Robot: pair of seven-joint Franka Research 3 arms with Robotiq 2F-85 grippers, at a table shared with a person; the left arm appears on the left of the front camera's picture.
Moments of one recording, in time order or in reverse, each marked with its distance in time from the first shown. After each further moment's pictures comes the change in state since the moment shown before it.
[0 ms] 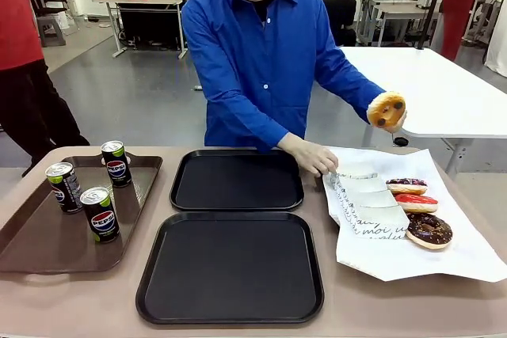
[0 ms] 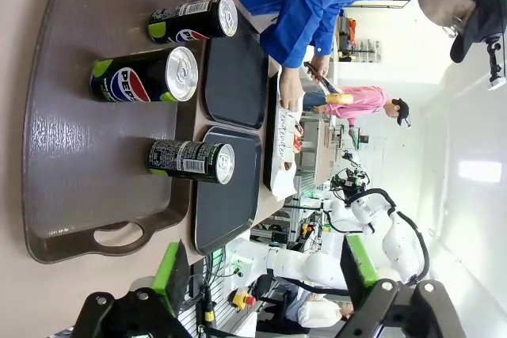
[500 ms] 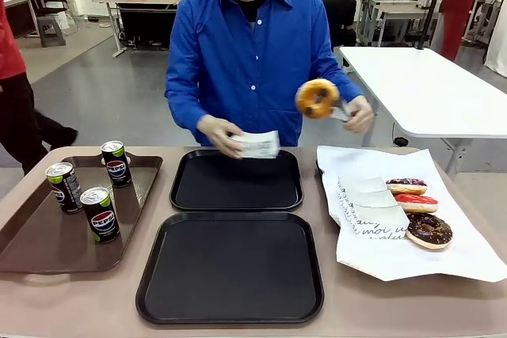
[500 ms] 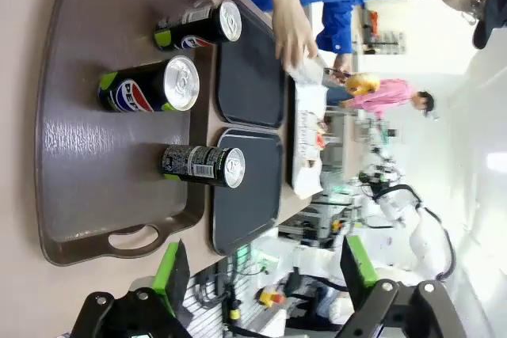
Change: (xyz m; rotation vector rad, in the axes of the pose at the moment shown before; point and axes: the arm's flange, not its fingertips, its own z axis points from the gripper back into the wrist) left arm 0.009 -0.035 -0.002 0.112 0.012 -0.072; right arm 0.000 0.000 0.000 0.000 0.000 -0.001
